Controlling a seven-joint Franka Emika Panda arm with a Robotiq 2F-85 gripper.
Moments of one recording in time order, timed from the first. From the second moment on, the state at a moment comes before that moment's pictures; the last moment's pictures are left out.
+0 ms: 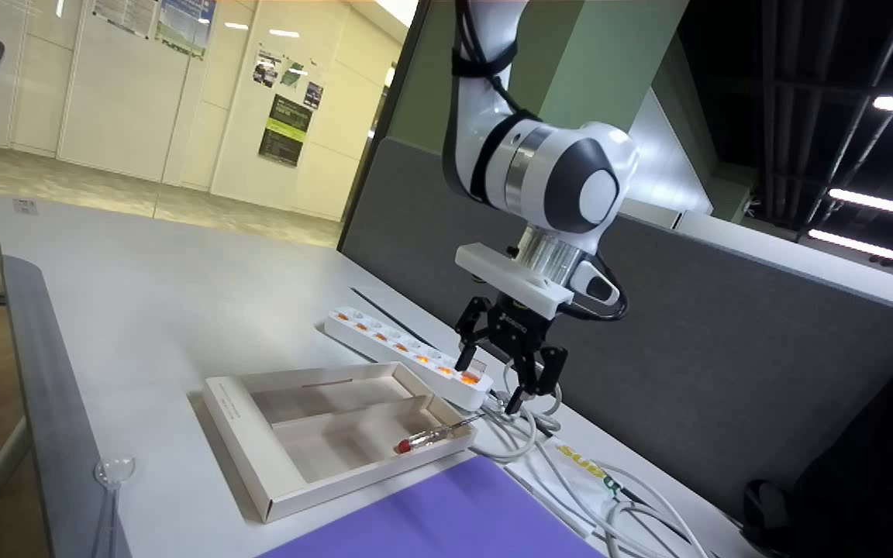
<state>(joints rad) -0.01 0.57 0.01 -1.93 0.06 2.49 0.01</state>
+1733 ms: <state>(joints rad) 0.01 0.68 0.00 -1.88 0.00 2.65 0.00</state>
